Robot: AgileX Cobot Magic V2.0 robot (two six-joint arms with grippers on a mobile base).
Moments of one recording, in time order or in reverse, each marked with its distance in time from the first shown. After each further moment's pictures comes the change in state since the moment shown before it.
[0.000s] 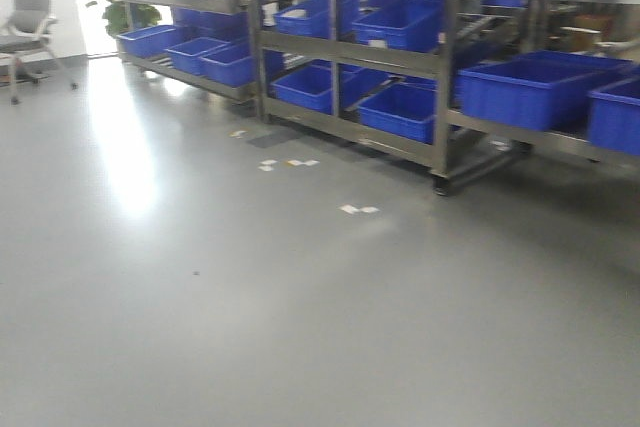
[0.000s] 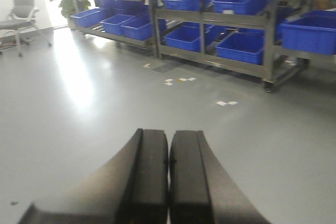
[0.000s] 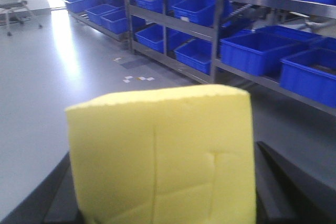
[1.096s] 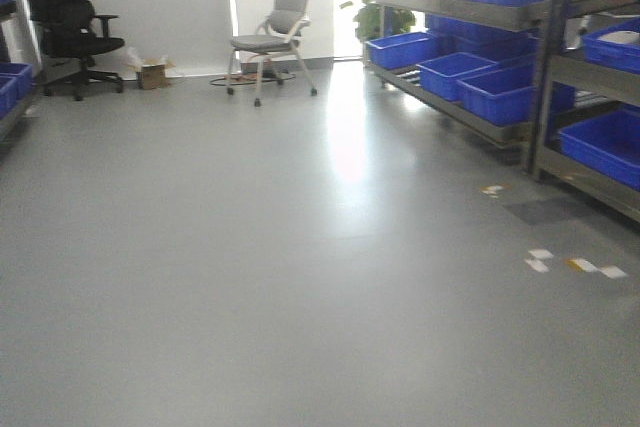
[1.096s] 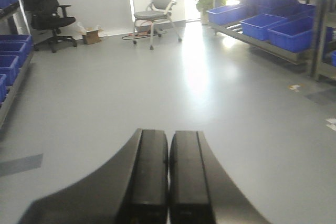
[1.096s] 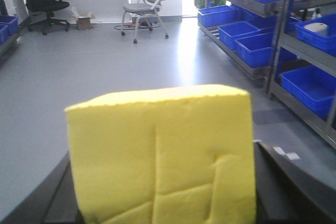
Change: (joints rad) left arm 0.002 0.000 0.000 0.000 0.000 0.000; right arm 0.000 0.000 0.000 0.000 0.000 0.000
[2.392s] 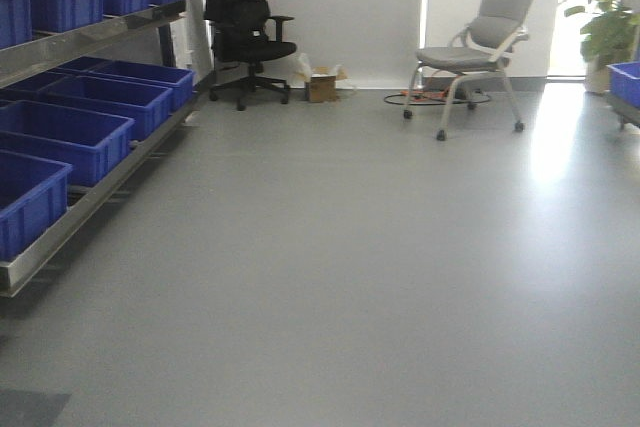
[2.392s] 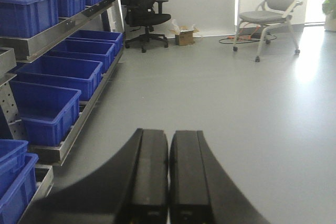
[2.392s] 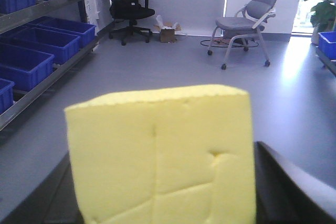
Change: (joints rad) left arm 0.000 0.000 0.000 0.000 0.000 0.000; right arm 0.000 0.000 0.000 0.000 0.000 0.000
